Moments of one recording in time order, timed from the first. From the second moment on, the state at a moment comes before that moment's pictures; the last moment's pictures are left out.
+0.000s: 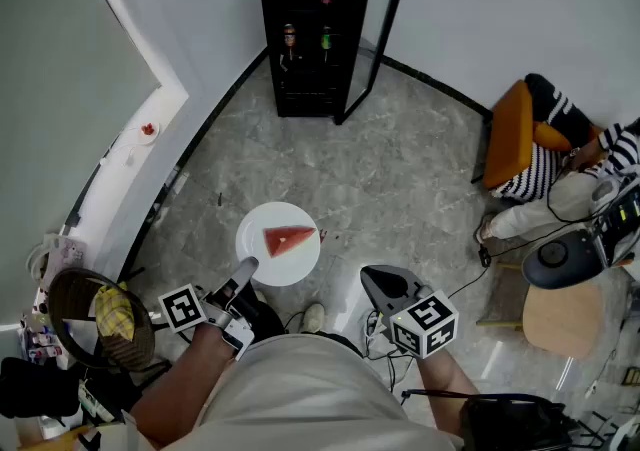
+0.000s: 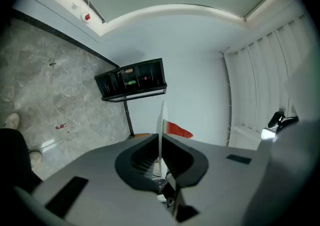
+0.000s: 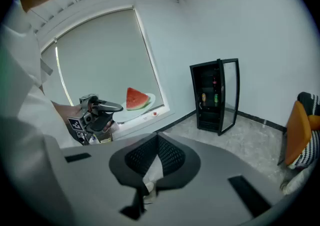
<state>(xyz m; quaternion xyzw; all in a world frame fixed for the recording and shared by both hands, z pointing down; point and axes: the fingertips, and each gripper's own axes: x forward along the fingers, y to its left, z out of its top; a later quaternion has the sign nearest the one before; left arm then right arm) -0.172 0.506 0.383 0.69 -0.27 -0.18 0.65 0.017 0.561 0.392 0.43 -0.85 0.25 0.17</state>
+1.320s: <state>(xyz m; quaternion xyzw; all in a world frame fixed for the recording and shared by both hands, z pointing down) -0.129 0.072 0.417 0.72 -0.20 -0.14 0.65 0.001 0.175 0.399 0.49 -0.81 0.24 0.20</state>
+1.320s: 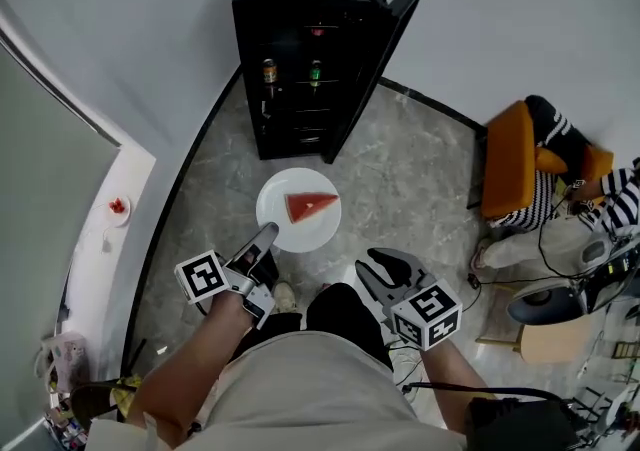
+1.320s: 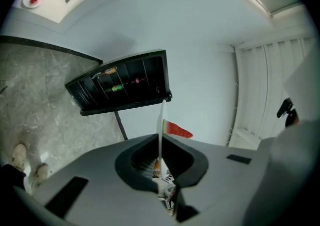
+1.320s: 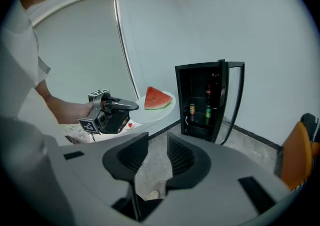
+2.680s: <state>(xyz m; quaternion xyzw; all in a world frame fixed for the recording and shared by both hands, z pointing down) 0.021 -0.401 0.593 0.66 -0.36 -0.20 0.63 0.163 -0.159 0.487 0.40 -0.81 0.33 0.26</state>
